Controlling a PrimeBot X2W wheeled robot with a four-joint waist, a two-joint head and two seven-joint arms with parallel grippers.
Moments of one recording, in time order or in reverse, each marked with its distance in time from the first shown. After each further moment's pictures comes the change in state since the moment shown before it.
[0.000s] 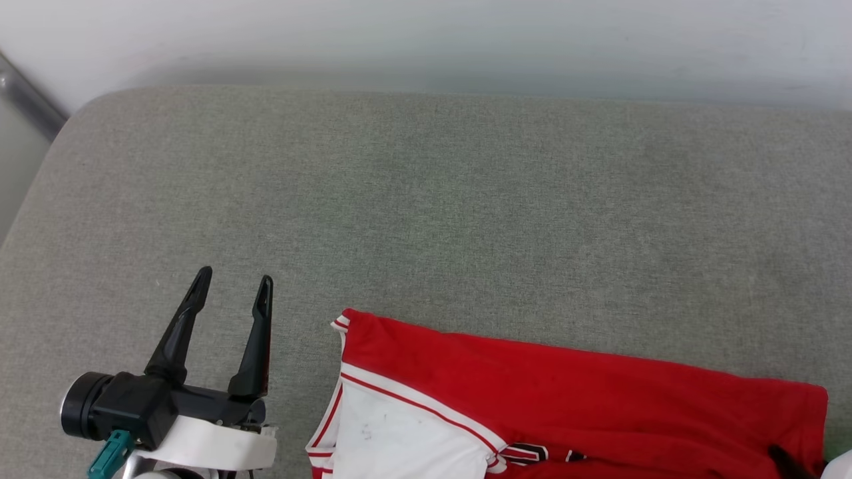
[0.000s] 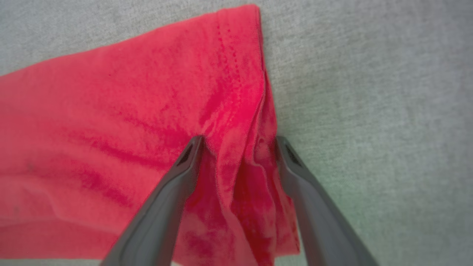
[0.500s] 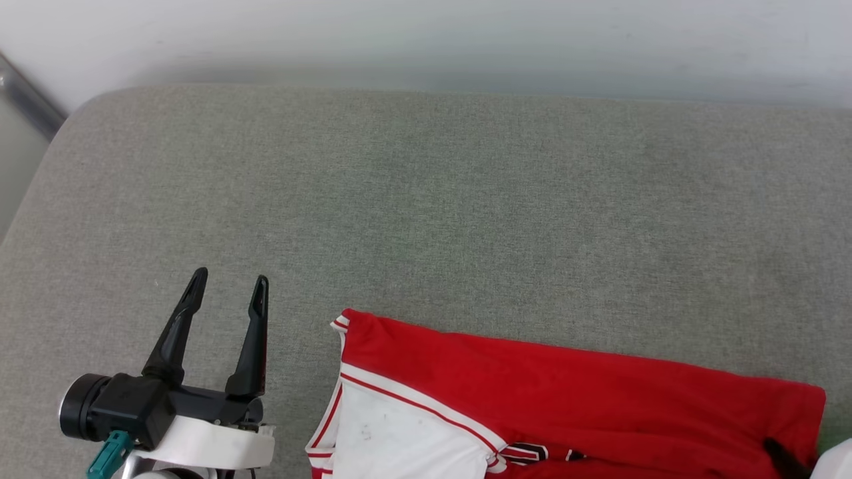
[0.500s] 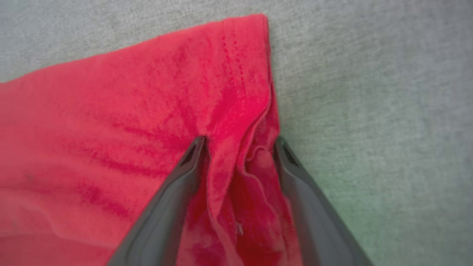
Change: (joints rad) left arm 0.001 -0.091 0.095 0.027 0.077 -0.090 0.000; right arm -0.022 -0.046 0.065 0.082 0.067 -0.006 -0.052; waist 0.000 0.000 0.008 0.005
